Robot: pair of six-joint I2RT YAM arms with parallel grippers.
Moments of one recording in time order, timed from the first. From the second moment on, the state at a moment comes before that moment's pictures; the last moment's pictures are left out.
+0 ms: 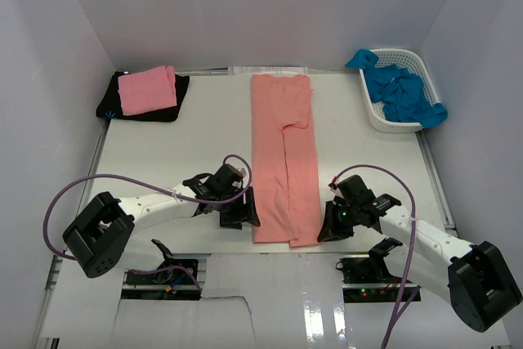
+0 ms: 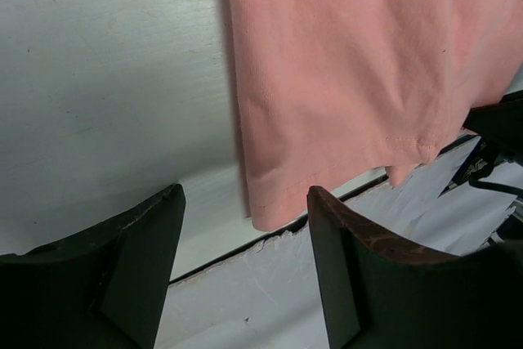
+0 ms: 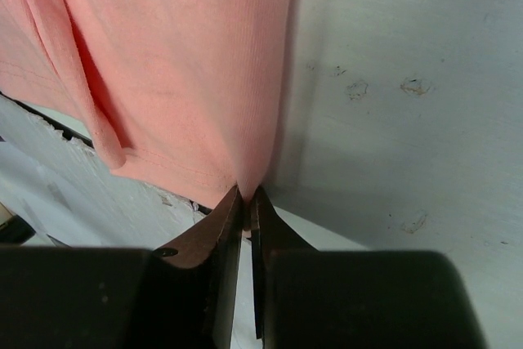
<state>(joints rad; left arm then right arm) -0.81 1.34 0.61 -0.34 0.25 -0.87 0.58 0.95 0.34 -0.56 -0.41 0.60</state>
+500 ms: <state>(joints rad) -0.89 1.36 0.61 -0.31 0.24 -0.91 0.58 0.95 0.34 -0.56 -0.41 0.59</state>
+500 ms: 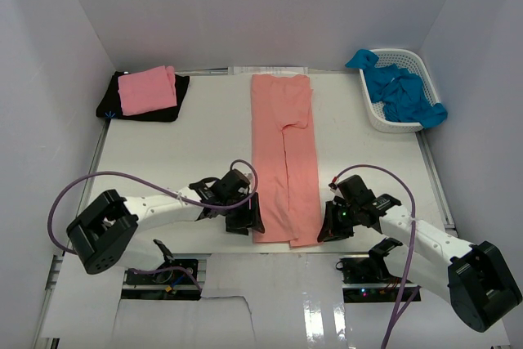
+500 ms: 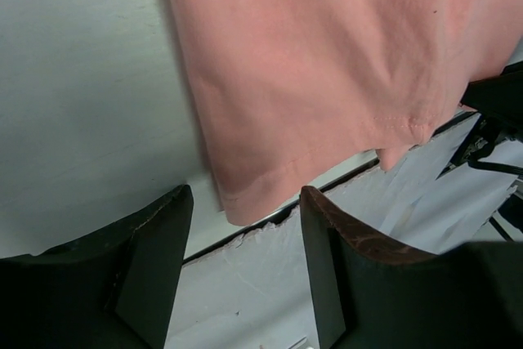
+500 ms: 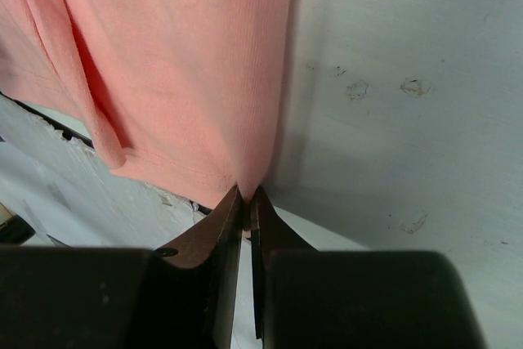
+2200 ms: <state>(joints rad) -0.93 1.34 0.53 -0.29 0.30 -0.95 0.58 0.90 0.39 -0.66 -0.44 0.57</state>
